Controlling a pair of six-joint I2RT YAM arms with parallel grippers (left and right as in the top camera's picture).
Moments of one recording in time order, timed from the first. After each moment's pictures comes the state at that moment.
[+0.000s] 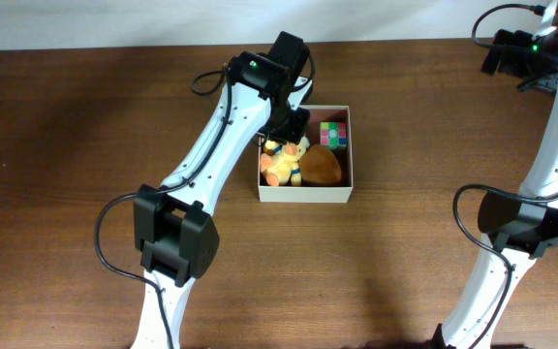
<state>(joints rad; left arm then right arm) -0.50 2.27 2.27 -1.33 0.10 -0.08 -0.28 2.31 2.88 -1.69 0.01 0.14</state>
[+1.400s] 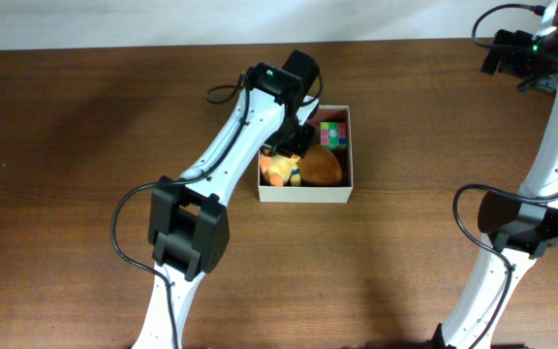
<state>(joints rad) -0.53 2.35 2.26 -1.35 0.10 -0.07 -0.28 2.31 2.88 -1.69 0.01 0.13</state>
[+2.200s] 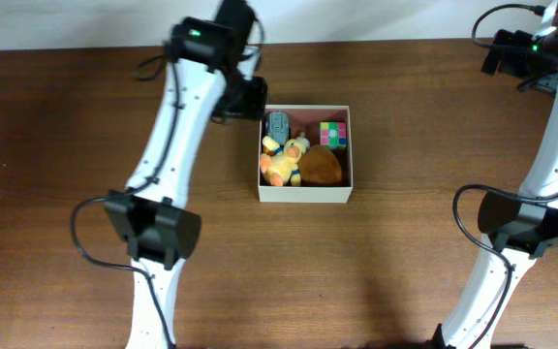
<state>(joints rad) -0.33 2.33 2.60 -1.60 0.09 -0.18 -0.28 2.31 2.88 -1.69 0.01 0.13</state>
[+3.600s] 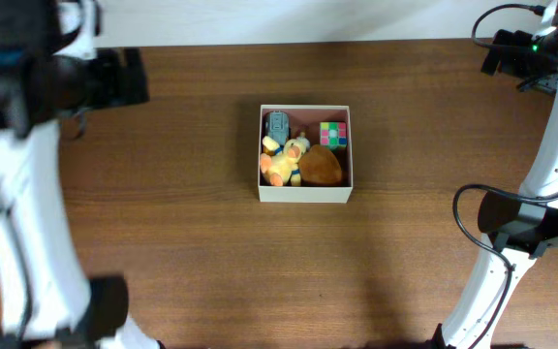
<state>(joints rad) 0.03 1.84 2.57 -1.64 0.07 -0.09 -0.28 2.31 2.88 -1.69 0.01 0.14</state>
